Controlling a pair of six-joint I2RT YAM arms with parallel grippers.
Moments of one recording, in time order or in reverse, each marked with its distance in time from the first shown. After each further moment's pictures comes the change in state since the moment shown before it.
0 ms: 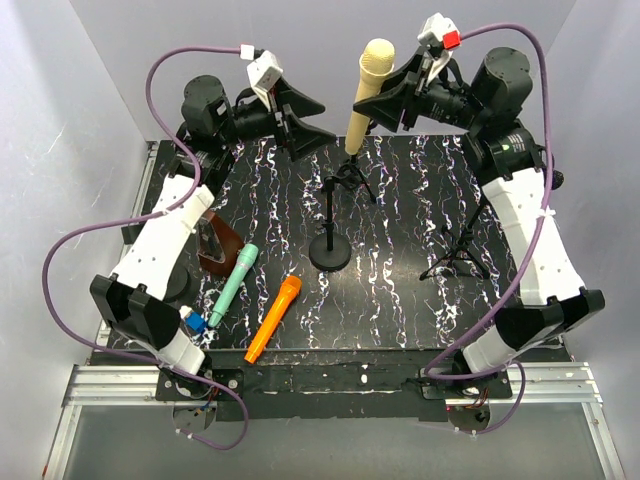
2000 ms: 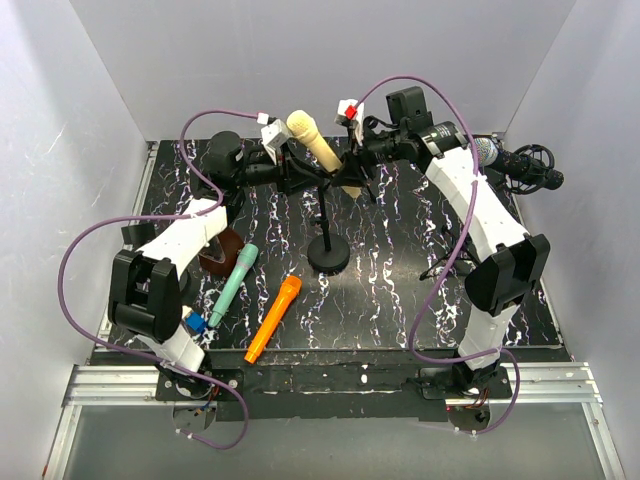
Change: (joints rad) left arm 0.051 0.047 -0.487 0.367 0.129 0.065; right arm 0.113 0.284 0.009 -0.597 -0.003 -0.589
